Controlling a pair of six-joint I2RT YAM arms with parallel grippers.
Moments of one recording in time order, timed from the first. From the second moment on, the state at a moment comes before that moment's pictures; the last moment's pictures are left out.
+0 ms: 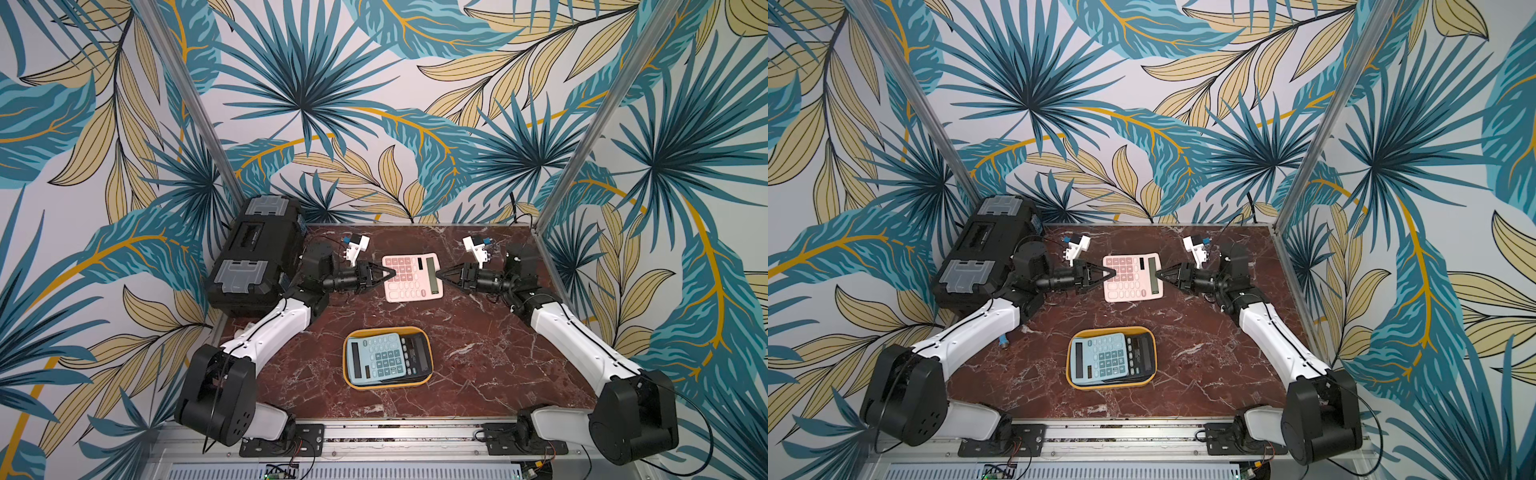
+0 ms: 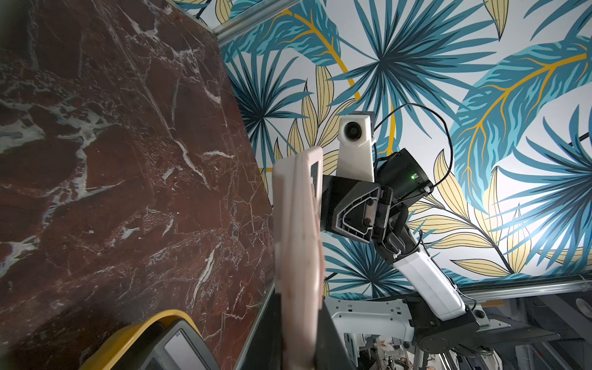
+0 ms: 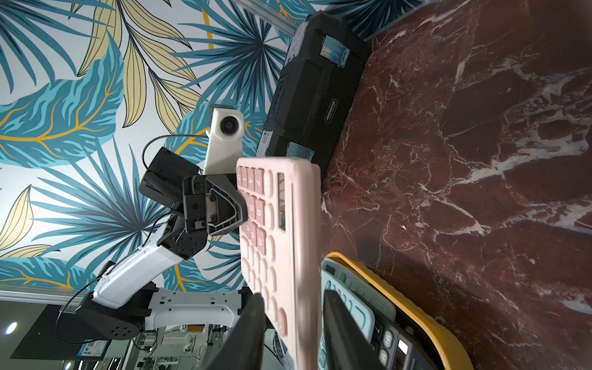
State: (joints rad) left arm -0.33 1.42 0.94 0.28 0.98 -1.04; right arm 0.19 1.32 0.95 0.00 -0.97 0.78
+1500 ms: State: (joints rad) left arm -0.33 0.87 0.80 -0.40 0.44 -0.60; right arm 0.38 1.22 0.70 -0.19 -0.81 0.75
